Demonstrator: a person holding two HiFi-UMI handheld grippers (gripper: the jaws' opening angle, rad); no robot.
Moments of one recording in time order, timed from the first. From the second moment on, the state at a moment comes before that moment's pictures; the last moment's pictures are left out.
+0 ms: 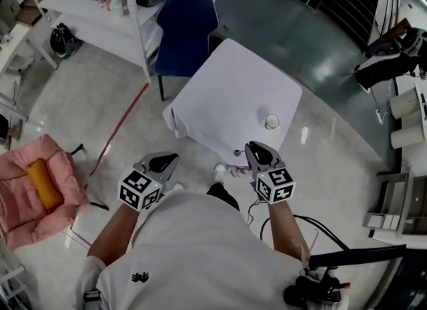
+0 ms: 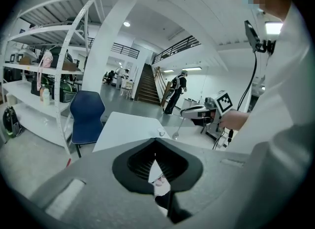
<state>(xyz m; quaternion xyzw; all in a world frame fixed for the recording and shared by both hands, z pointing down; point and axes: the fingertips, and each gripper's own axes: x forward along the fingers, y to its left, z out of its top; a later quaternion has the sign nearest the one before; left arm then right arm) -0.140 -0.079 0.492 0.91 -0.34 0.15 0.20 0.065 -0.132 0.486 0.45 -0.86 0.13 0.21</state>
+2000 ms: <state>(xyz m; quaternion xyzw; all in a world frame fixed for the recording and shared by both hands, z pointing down) -0.152 -0.057 0.508 0.91 -0.31 0.17 0.20 0.013 -0.064 0.480 0.41 -0.88 0.11 0.23</state>
